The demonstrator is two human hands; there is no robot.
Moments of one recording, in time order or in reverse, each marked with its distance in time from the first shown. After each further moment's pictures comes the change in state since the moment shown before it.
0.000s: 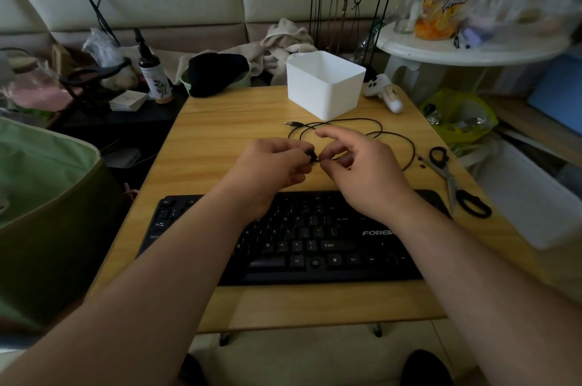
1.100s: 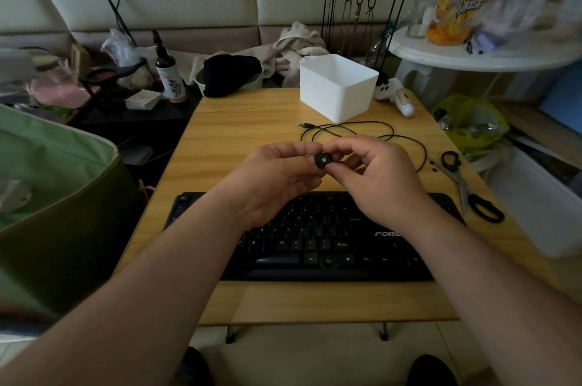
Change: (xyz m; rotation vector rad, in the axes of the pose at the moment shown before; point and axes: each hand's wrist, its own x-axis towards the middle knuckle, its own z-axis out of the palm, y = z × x) left_hand -0.016 0.002 -0.019 -0.296 -0.182 -0.075; right_hand -0.010 -0.013 0.003 0.113 0.019 -0.124
